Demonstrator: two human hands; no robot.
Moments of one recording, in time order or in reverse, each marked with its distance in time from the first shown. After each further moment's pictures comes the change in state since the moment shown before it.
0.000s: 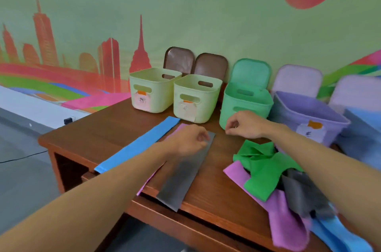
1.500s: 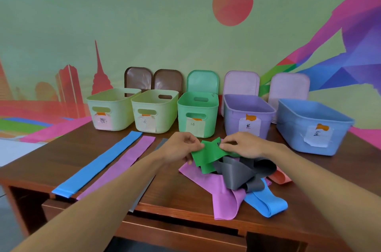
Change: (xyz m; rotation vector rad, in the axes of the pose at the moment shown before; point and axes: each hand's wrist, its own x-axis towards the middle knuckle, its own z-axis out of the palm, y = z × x) left_hand -0.006 0.111 0.037 -0.605 -0.084 -0.047; right_hand -0.149 0.060 -0.004 0.178 0.017 0.189
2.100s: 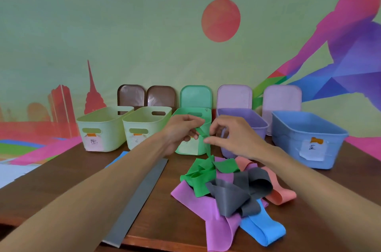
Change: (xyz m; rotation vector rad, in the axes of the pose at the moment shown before) left_hand 0.051 0.072 -0.015 -0.291 0.127 0.052; right_hand -0.010 -0.040 -0.049 0.188 0.545 -0.264
